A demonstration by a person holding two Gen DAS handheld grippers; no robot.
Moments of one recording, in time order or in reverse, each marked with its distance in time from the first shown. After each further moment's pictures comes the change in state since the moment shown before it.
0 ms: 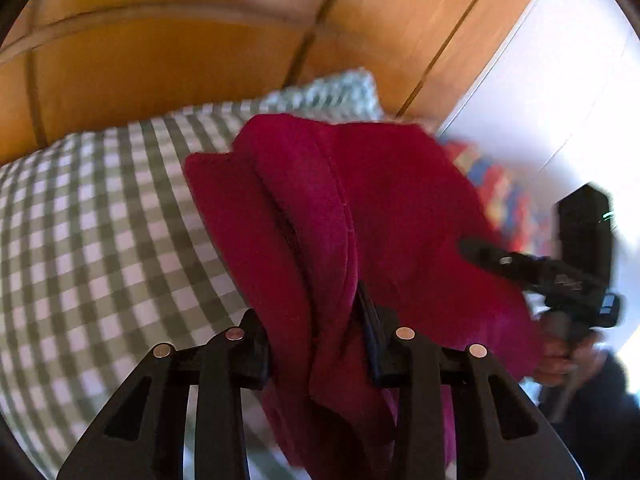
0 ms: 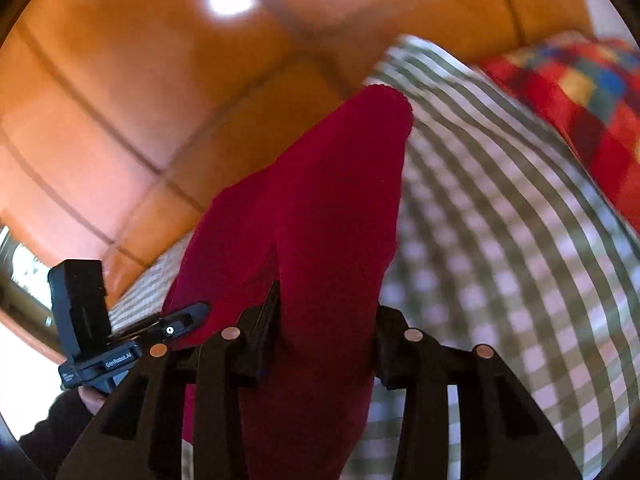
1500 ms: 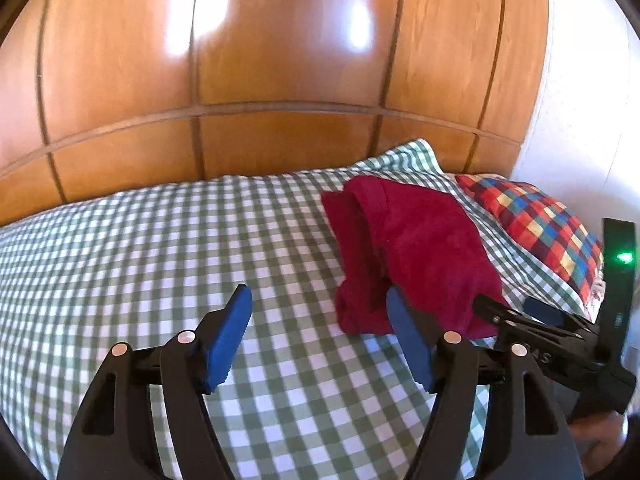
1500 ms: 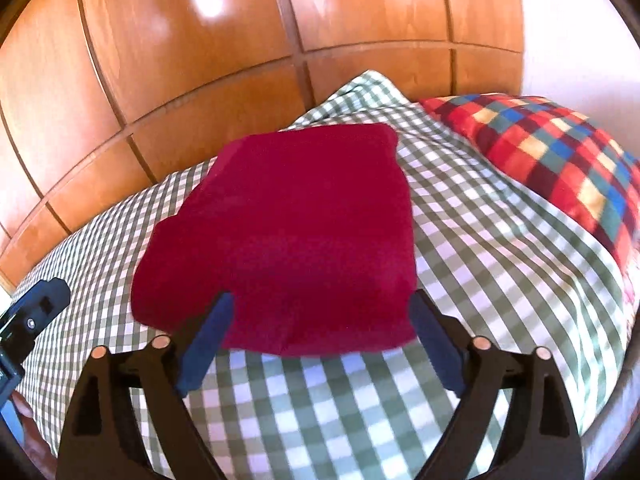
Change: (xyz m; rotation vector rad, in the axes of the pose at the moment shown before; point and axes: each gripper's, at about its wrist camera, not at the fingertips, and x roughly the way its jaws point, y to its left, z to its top) left arm -0.168 -0.059 -0.117 -0.040 -0.350 0.404; right arm -0.057 0.103 -0.116 -0.142 -0.204 -0.384
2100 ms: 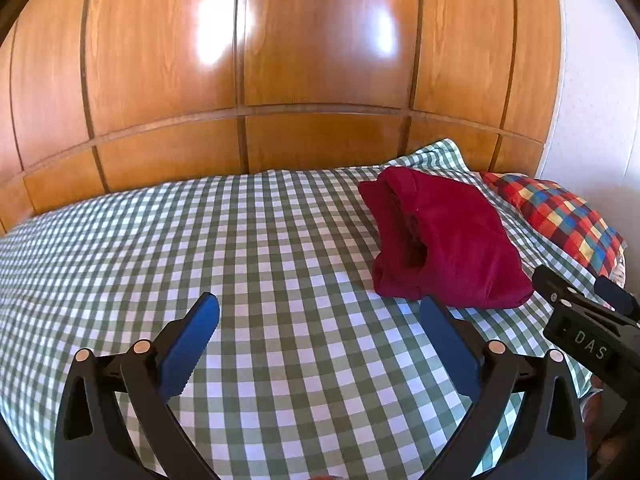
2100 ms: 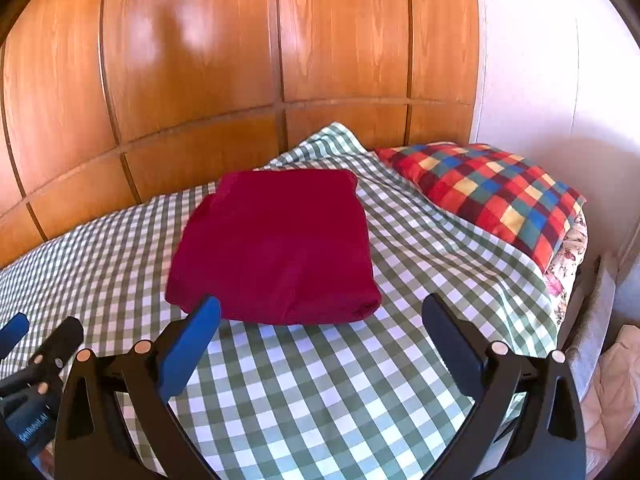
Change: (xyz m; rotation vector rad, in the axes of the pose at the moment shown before) left arm -0.040 0.008 -0.032 0.002 -0.032 0.117; right arm -0.068 0.039 -0.027 -0.050 -0.160 -0.166
